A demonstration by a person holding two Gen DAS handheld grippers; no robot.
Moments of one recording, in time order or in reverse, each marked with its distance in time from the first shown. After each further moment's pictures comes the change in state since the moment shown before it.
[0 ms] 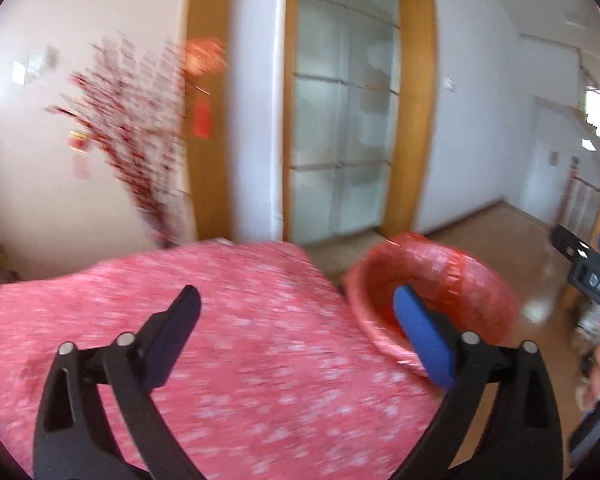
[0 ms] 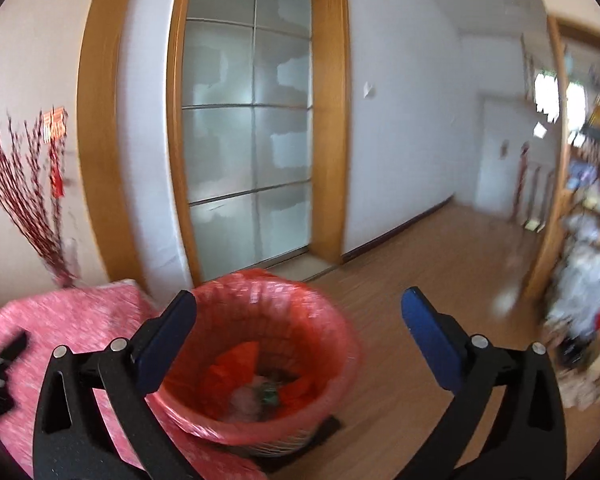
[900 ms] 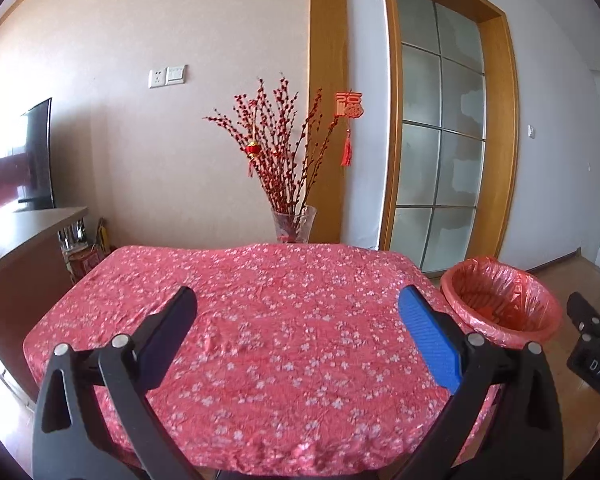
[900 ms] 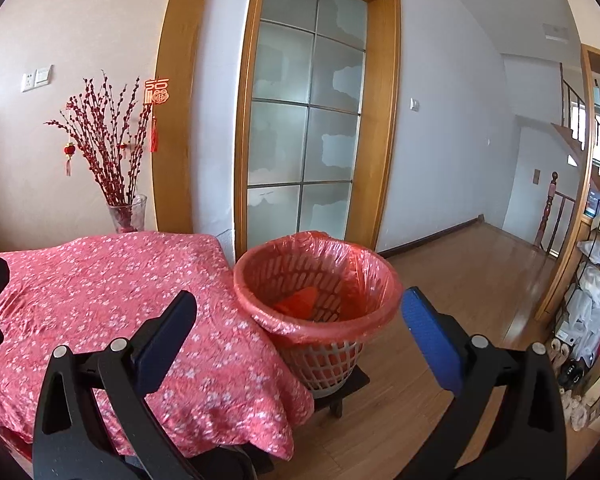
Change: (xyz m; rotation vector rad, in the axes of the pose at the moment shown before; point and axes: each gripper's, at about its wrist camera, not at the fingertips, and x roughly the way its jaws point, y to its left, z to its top) left arm -0.143 0.053 -0.063 -0.145 -0.111 0.296; right arm -0.102 0.042 -0.055 -0.082 0.012 0.165
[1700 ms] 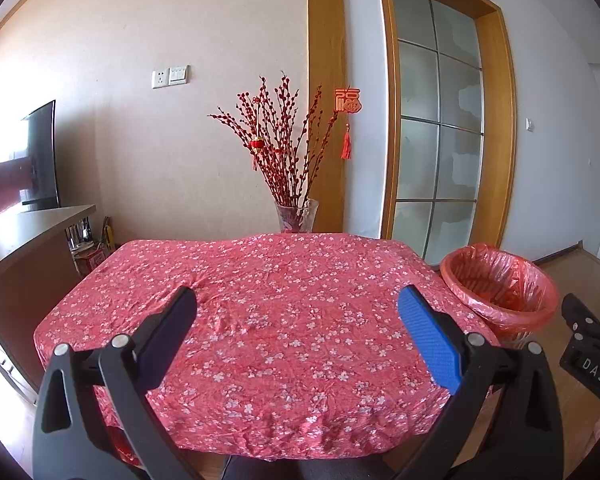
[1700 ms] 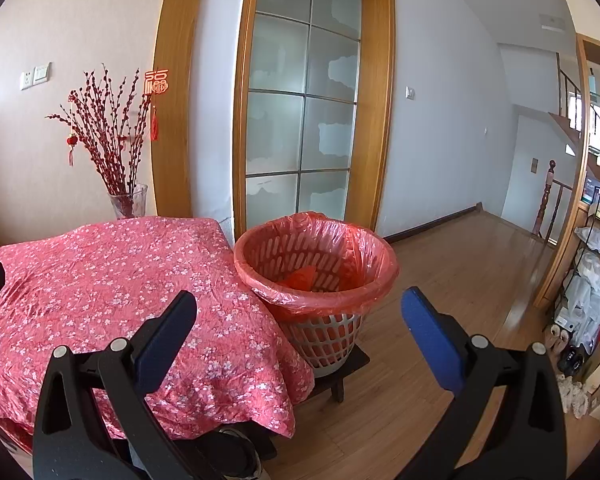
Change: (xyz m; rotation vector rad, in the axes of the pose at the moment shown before) left arm -0.023 0.000 -0.018 0.024 0.000 0.005; right arm -0.012 -0.005 -0.019 0.013 0.030 0.001
